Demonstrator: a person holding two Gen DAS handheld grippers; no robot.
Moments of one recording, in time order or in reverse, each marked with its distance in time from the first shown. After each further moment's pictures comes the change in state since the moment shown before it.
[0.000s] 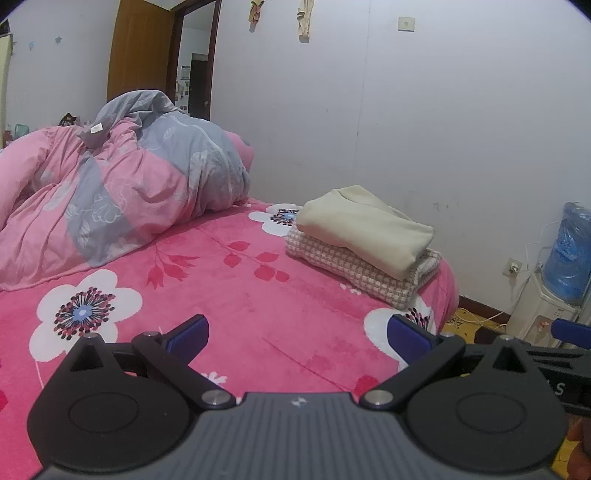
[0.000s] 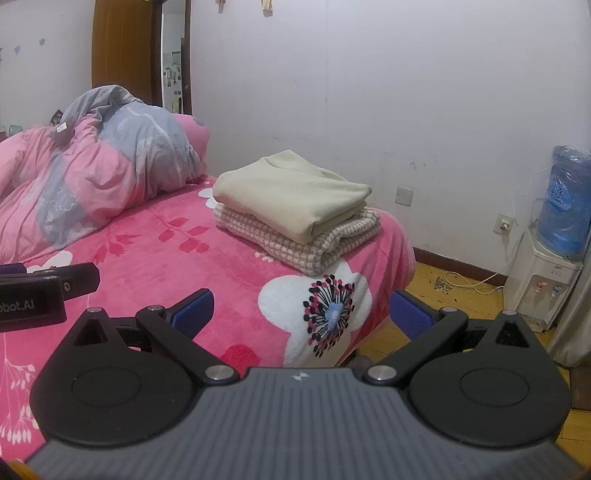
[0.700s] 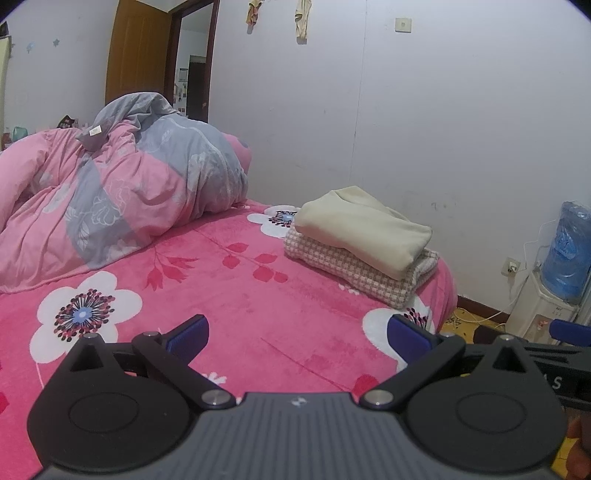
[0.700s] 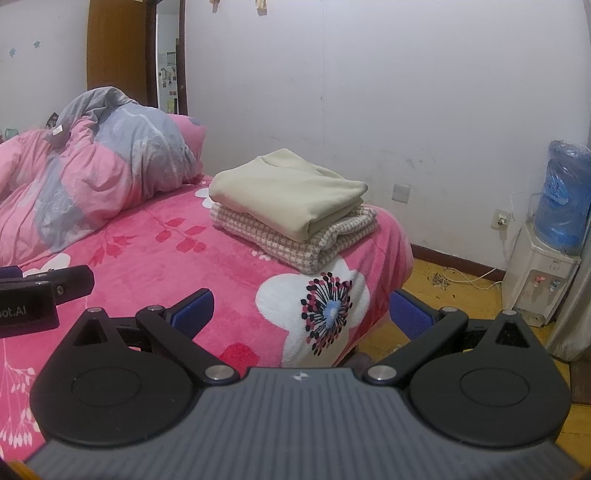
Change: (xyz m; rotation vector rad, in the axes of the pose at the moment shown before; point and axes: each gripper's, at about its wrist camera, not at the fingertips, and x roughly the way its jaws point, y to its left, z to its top) left arm -0.001 -0.002 -0.002 -0.003 -0.002 -0.007; right arm 0.000 -0.002 -0.001 0.019 0.006 -0.008
